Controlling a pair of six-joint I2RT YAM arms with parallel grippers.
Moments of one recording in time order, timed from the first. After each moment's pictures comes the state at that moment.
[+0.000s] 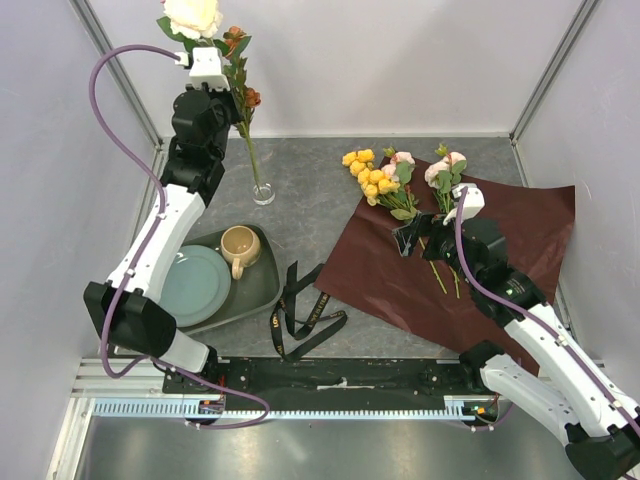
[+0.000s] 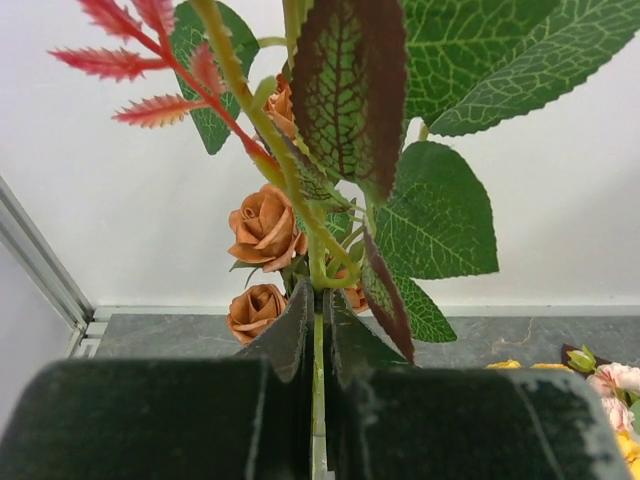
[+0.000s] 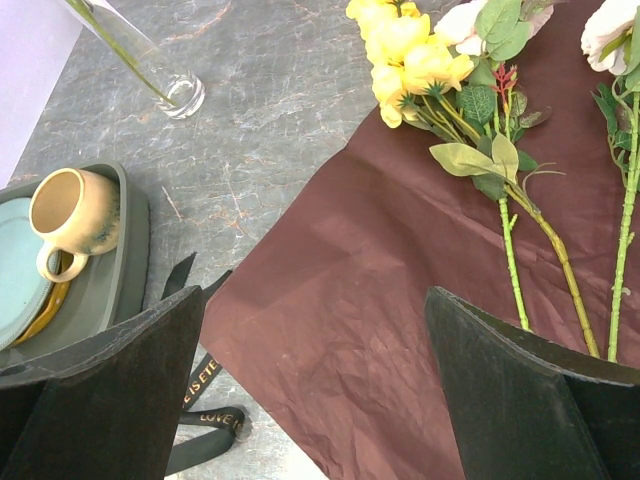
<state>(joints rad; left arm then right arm) -0.27 1.50 1.56 0.05 -0.26 -0.01 0.49 0.77 0.78 -0.33 0.10 0.42</state>
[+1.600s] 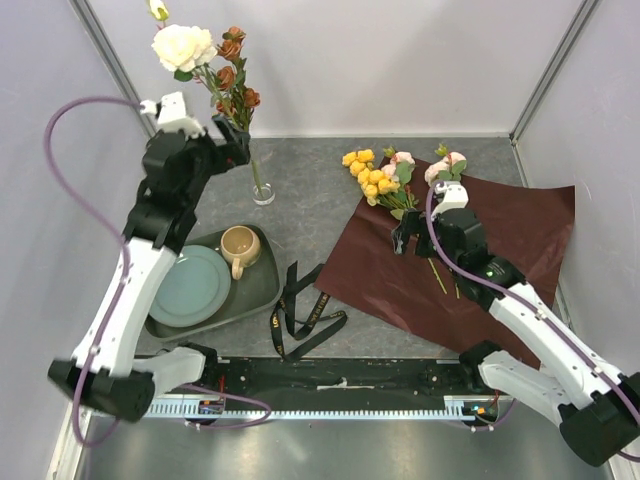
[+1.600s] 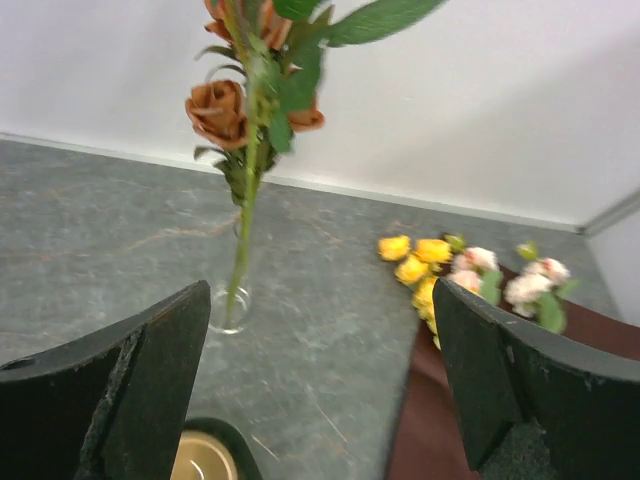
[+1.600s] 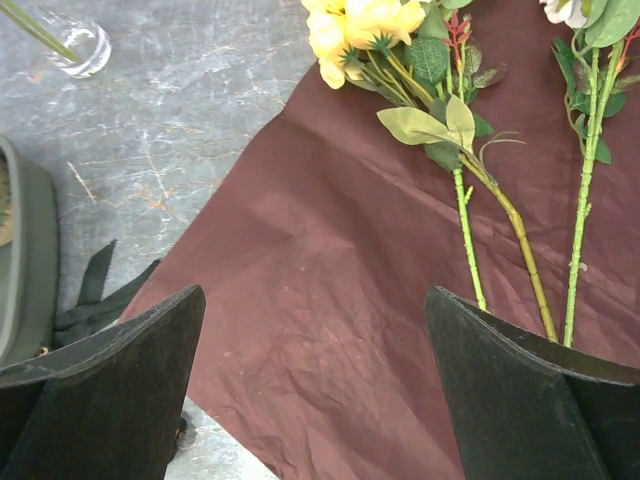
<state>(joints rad) -0.27 1.23 1.40 -0.29 -0.18 -0.33 0.49 0.90 0.78 -0.33 0.17 0.38</state>
